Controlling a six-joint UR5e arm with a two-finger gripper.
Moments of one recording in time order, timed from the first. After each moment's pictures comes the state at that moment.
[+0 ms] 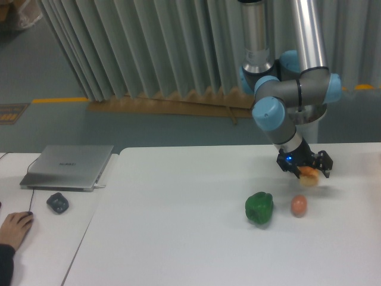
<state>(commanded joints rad) 2.27 -1.77 -2.05 -0.94 2.03 0.42</state>
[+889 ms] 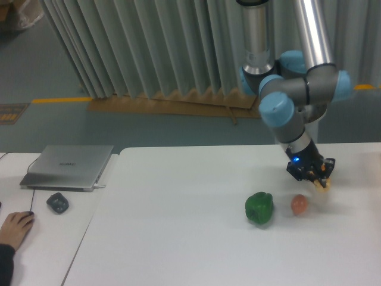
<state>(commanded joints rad) 2.44 -1.67 -1.84 -0.95 1.76 0.43</state>
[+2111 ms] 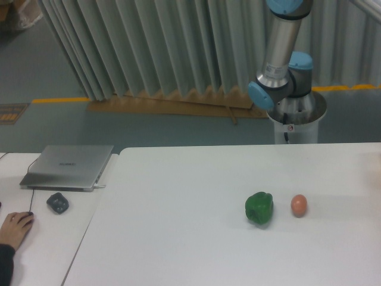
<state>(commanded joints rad) 2.92 -1.87 -1.70 -0.94 1.58 1.26</state>
